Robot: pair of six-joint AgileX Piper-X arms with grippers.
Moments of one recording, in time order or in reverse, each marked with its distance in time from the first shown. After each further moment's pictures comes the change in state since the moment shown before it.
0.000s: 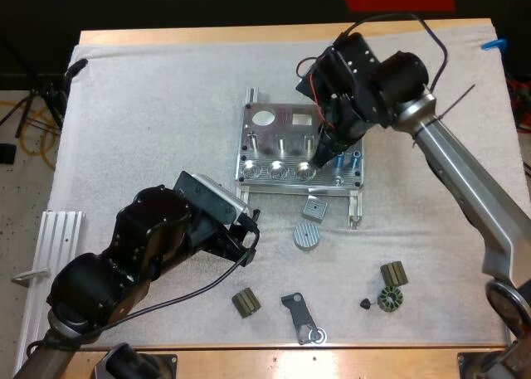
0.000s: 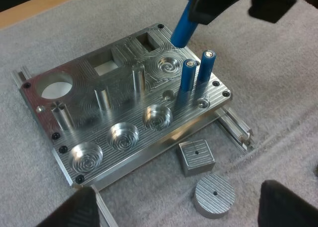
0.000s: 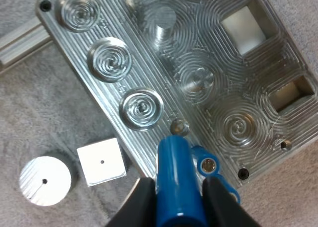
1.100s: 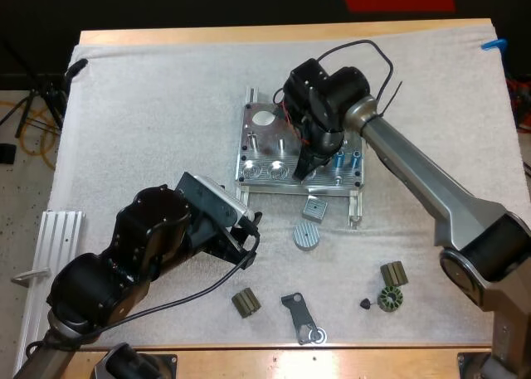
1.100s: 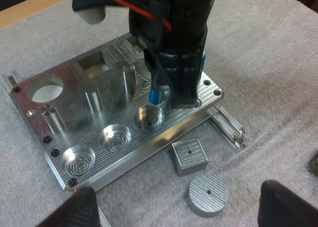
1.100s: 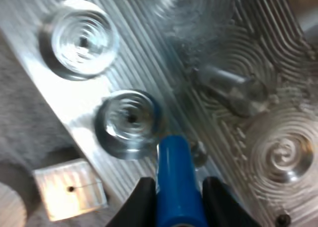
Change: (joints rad) left arm 0.000 0.000 0.000 0.000 0.026 0.021; right arm 0.026 0.223 -0.002 -0.032 0.080 -0.007
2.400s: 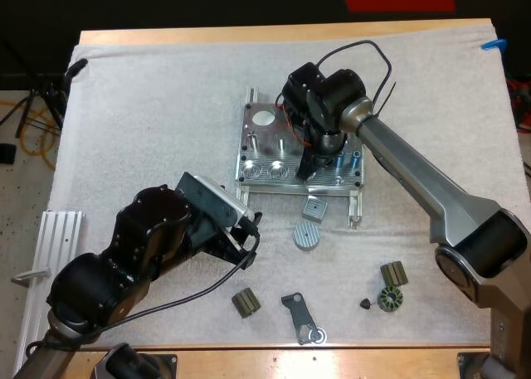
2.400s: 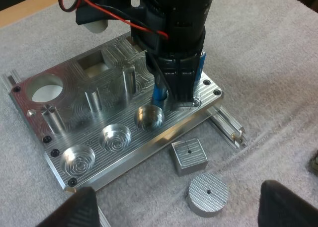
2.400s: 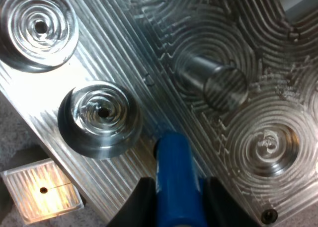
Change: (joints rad) left arm 0.000 0.000 0.000 0.000 0.002 0.000; right arm 0.000 0.022 0.005 0.000 0.057 0.008
